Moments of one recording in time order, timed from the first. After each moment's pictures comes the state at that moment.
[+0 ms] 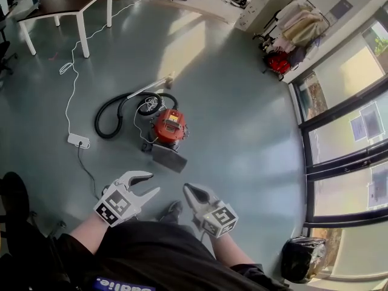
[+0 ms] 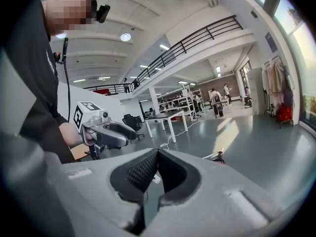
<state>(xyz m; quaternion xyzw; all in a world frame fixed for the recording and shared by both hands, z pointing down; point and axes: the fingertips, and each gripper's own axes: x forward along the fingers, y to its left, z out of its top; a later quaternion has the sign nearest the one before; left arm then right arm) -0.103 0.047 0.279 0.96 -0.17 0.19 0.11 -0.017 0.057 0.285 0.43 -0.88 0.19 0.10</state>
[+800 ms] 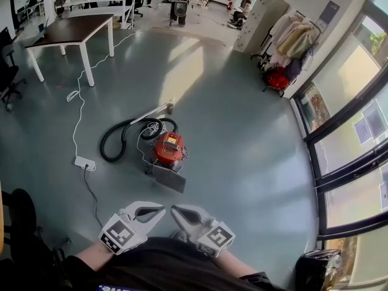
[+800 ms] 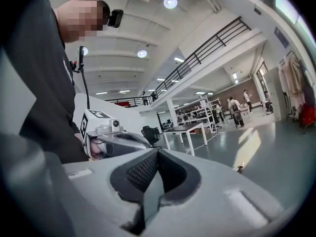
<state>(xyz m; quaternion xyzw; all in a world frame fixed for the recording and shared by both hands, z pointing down) -0.042 0.110 0.218 0.97 -0.18 0.12 0.09 -0.031 0.104 0.209 0.34 -0.93 0.14 0.02</state>
